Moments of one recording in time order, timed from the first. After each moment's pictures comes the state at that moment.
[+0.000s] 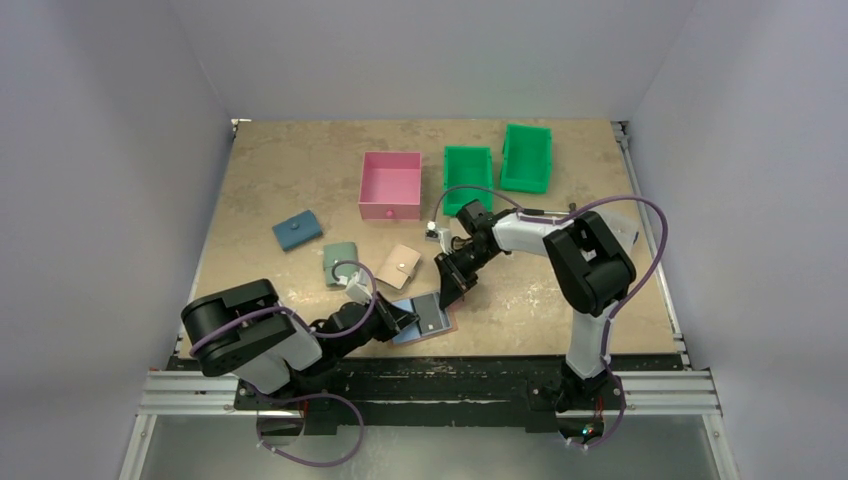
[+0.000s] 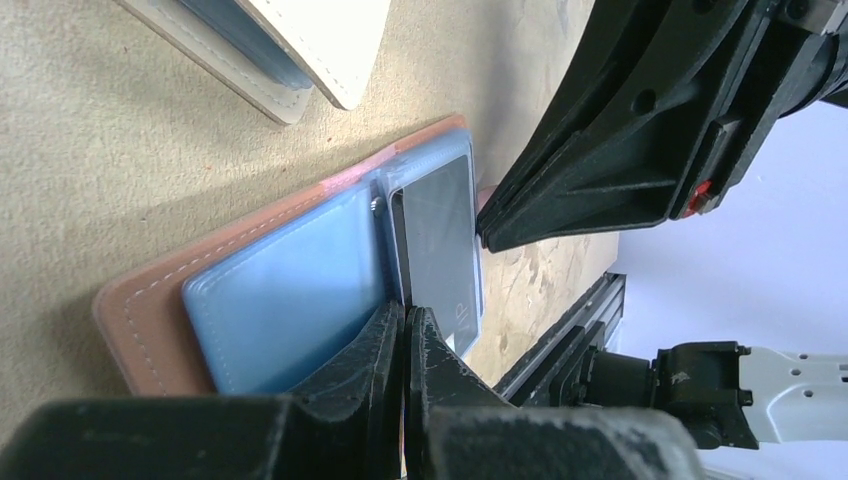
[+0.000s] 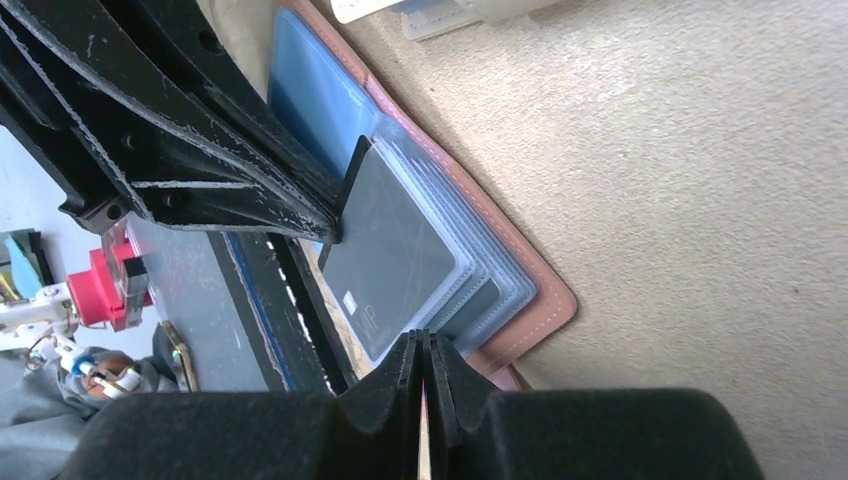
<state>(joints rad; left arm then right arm) -0.99 1.54 0.06 1.07 -0.18 -1.27 0.55 1.92 1.10 -0.58 -0.83 -0.13</state>
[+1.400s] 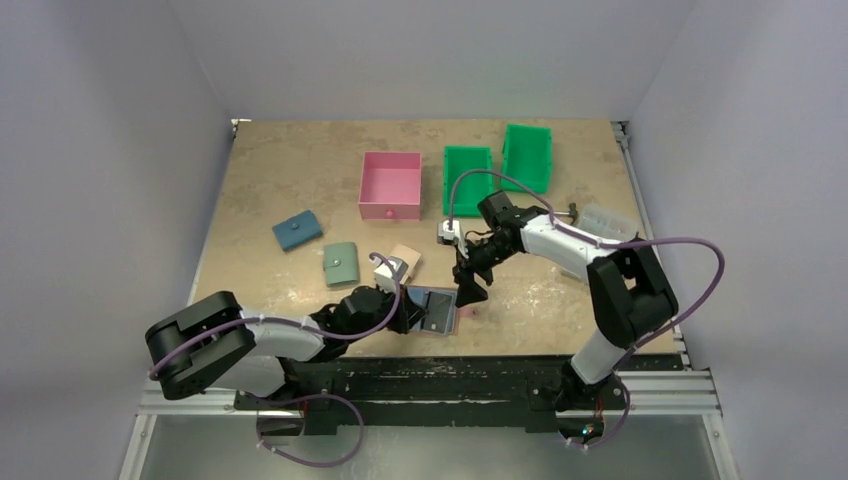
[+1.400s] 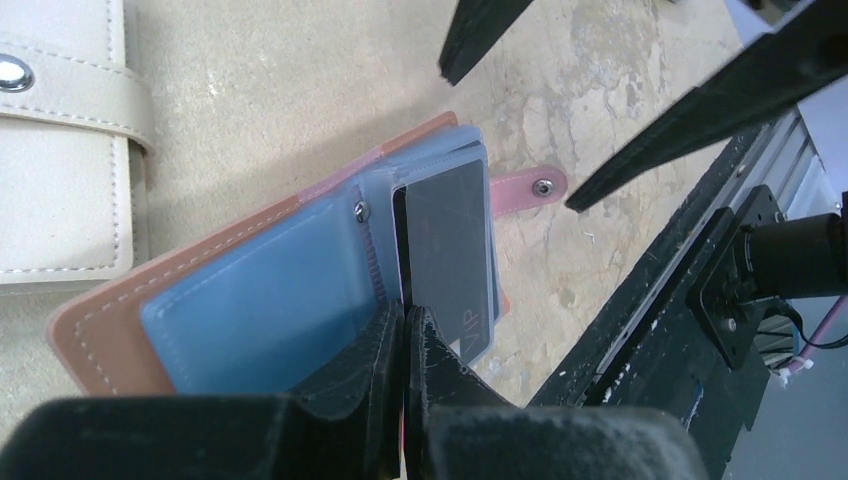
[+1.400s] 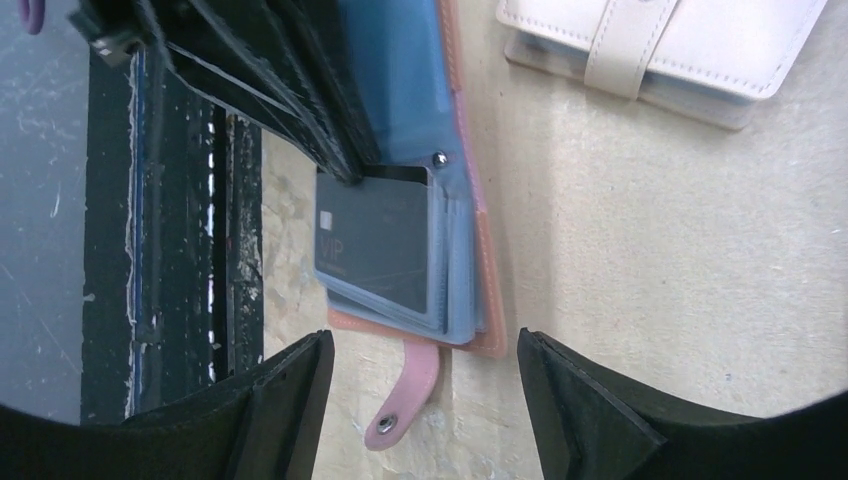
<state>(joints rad) -0.99 1.35 0.24 0.71 -0.07 -0.65 0.50 1.63 1.02 -0.66 -0.83 -0.74</state>
